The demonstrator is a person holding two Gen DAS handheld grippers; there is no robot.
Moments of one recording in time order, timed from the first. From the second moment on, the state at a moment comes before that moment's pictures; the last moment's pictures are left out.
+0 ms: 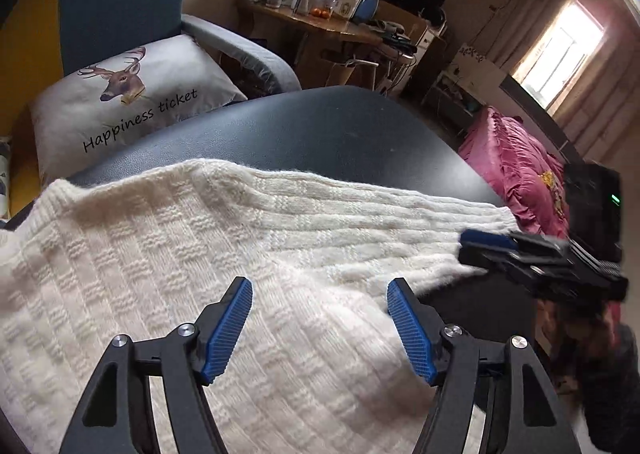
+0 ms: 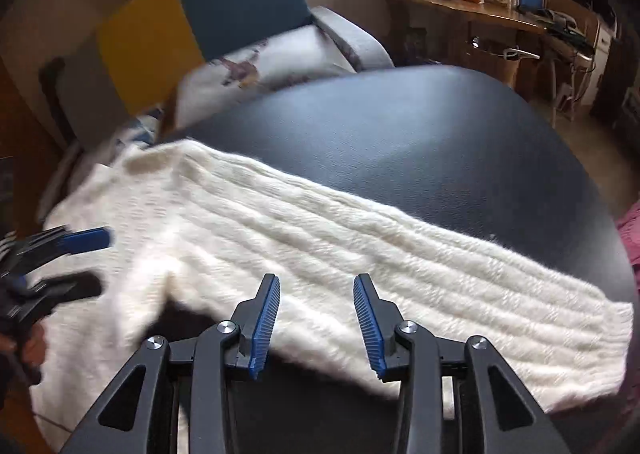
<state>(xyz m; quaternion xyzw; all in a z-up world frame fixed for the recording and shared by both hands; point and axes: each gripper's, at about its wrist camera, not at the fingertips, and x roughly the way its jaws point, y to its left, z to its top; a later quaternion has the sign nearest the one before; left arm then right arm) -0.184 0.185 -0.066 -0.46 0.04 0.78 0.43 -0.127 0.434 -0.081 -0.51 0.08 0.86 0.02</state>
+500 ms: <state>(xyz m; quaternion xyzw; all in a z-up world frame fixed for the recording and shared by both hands) -0.097 0.197 -0.107 -0.46 0.14 0.75 0.45 -0.169 0.447 -0.086 -0.50 0.04 0.86 0.07</state>
